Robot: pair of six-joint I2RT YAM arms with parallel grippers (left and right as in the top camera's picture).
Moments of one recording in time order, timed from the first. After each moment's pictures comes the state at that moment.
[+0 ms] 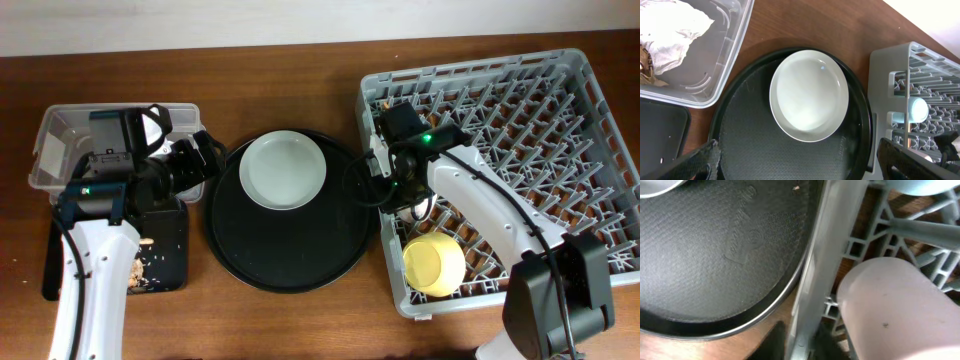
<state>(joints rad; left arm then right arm) 0.05 1.35 1.25 -0.84 0.29 -0.41 0.36 1.75 1.33 -1.03 -0.13 0.06</state>
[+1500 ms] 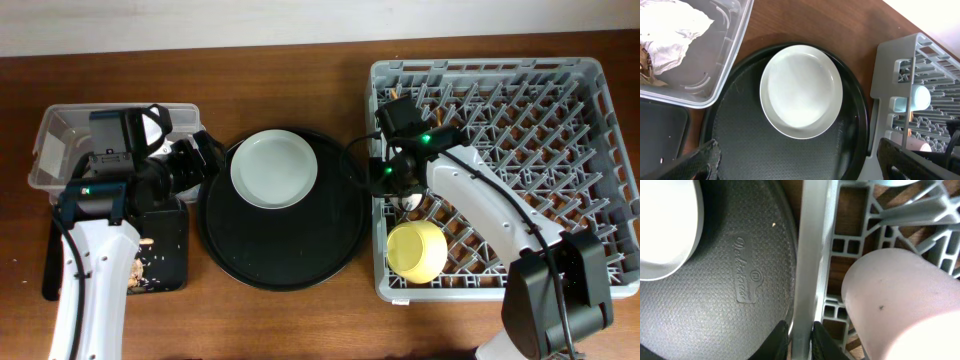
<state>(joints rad) 0.05 1.35 1.25 -0.84 0.29 -0.41 0.36 1.75 1.32 -0.88 -0.12 0.35</state>
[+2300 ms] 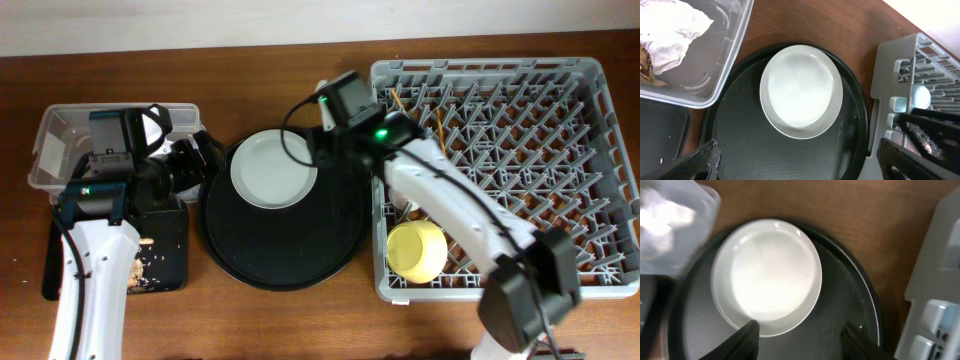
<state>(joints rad) 0.05 1.35 1.25 -0.84 0.29 -0.41 0.55 1.85 1.57 -0.66 -0.04 0.28</state>
